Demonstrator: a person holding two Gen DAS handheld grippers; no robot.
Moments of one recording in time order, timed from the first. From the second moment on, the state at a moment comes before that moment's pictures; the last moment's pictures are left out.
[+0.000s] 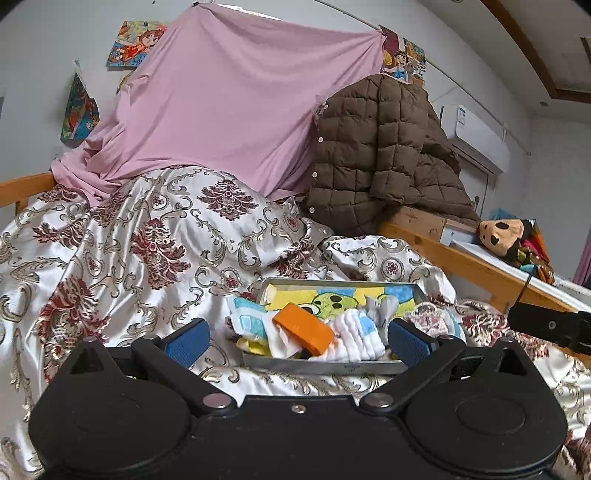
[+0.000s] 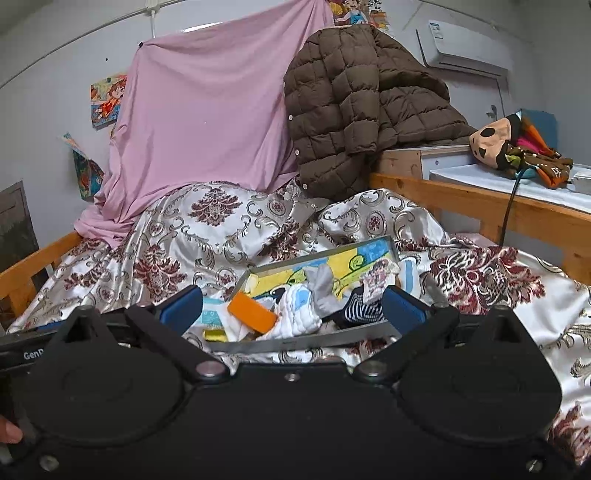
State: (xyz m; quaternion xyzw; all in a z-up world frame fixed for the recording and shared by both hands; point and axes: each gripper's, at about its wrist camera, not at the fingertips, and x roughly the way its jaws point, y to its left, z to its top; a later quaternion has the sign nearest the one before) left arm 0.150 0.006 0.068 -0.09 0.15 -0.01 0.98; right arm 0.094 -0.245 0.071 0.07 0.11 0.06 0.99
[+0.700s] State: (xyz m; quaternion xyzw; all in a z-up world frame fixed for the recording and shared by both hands) left arm 0.086 -0.005 0.041 -0.06 0.18 0.01 0.98; right arm 0.014 -0.244 0.006 0.08 0.13 0.05 0.99
